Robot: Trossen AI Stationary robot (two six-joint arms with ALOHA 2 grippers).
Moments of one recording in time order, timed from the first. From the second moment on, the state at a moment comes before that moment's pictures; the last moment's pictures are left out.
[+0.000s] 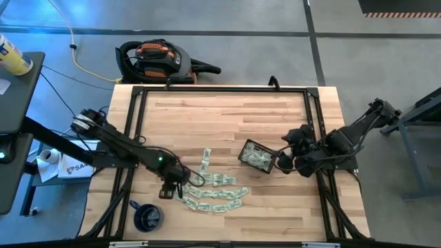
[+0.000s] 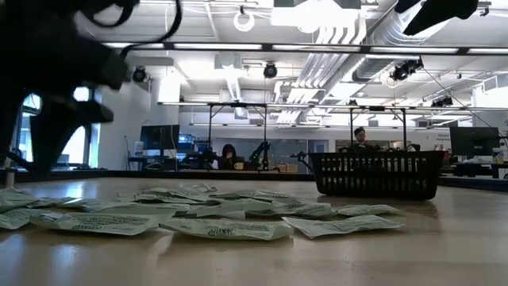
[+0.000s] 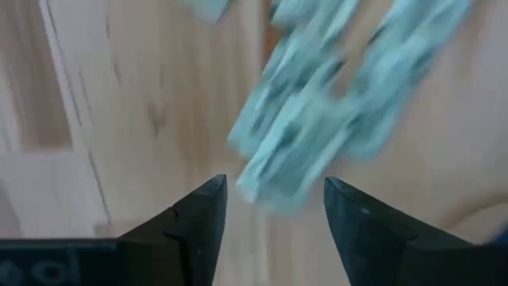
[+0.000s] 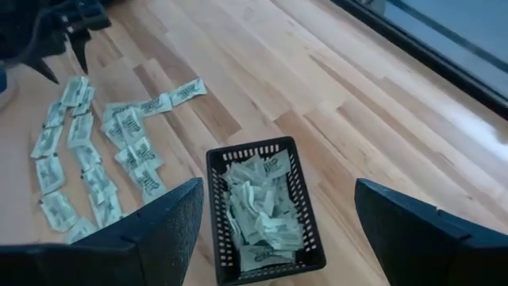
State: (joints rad) left arm -0.42 1.50 0.83 -0.71 0.10 -0.38; right arm 0.56 1.12 1.13 -1.12 0.72 1.07
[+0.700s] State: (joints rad) left arm -0.42 1.52 0.68 -0.61 0.15 -0.35; right arm 0.49 1.12 1.13 -1.12 0.70 1.10
